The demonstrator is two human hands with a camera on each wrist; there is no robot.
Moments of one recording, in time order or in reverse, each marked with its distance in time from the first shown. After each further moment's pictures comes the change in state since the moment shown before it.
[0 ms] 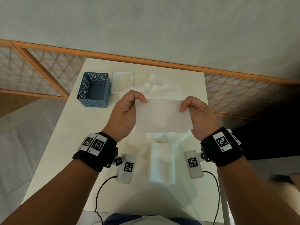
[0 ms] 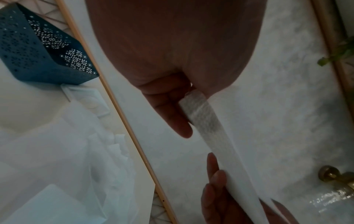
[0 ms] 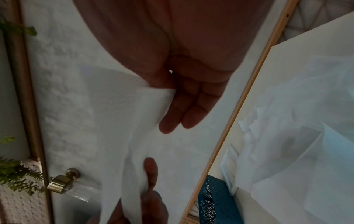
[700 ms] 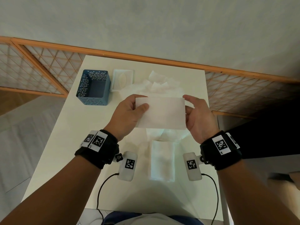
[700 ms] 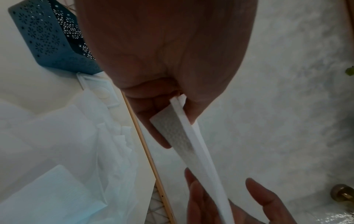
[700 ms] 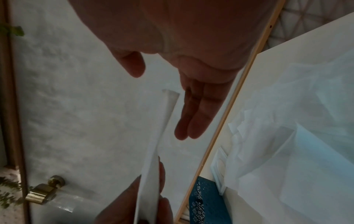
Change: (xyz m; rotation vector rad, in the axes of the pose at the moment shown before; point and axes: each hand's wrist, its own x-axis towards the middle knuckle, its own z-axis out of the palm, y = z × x) left_hand 0.007 -0.010 0.005 -0.030 0.032 -0.240; right_hand -0.001 0.001 0.004 0.218 0.189 0.293
